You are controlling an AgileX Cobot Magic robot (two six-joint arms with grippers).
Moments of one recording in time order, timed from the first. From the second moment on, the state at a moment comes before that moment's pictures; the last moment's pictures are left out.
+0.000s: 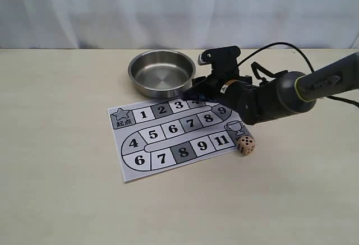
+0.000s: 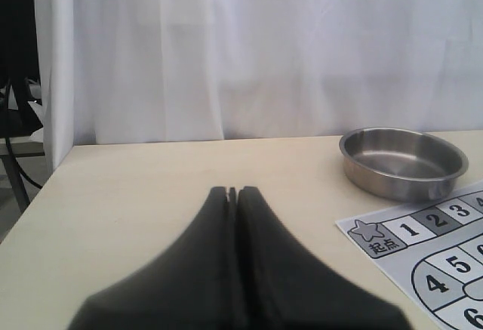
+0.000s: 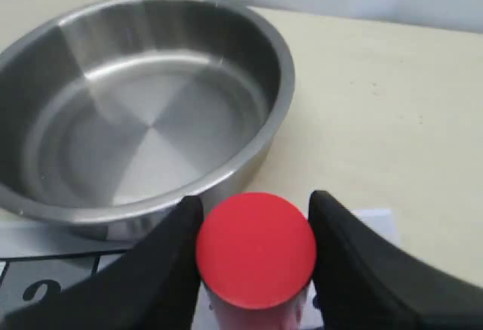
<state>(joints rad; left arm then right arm) -0.06 0.00 0.00 -0.06 0.15 0.08 0.39 2.19 -1.19 0.12 -0.43 -0.04</state>
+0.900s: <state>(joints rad) -0.06 0.00 0.00 -0.06 0.15 0.08 0.32 2.23 -1.19 0.12 -0.44 -0.04</state>
